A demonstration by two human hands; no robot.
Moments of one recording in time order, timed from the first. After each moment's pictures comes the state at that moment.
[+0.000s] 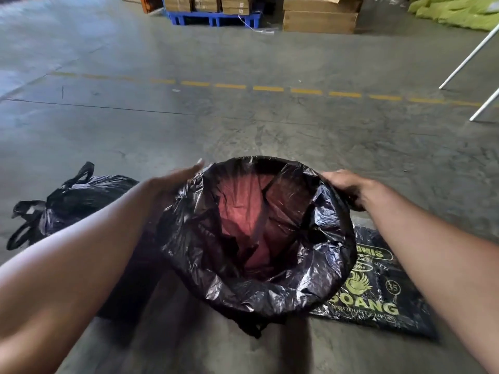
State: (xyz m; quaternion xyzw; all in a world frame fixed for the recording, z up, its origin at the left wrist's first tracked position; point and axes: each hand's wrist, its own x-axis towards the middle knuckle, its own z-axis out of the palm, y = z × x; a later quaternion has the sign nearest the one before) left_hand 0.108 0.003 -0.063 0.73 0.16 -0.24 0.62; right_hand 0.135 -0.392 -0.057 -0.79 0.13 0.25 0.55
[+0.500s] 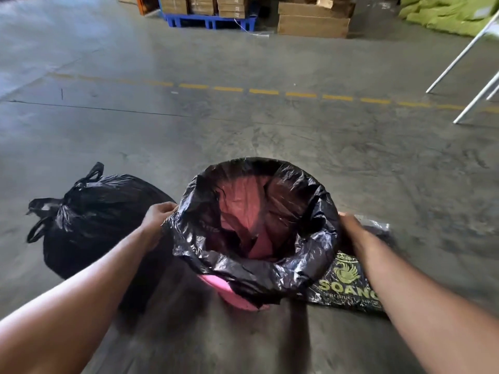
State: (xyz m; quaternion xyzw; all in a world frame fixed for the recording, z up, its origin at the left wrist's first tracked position) left_hand 0.025 0.038 -0.132 0.77 0.18 -0.05 0.61; right_hand 0.040 -0.404 -0.114 -0.69 0.28 0.14 0.65
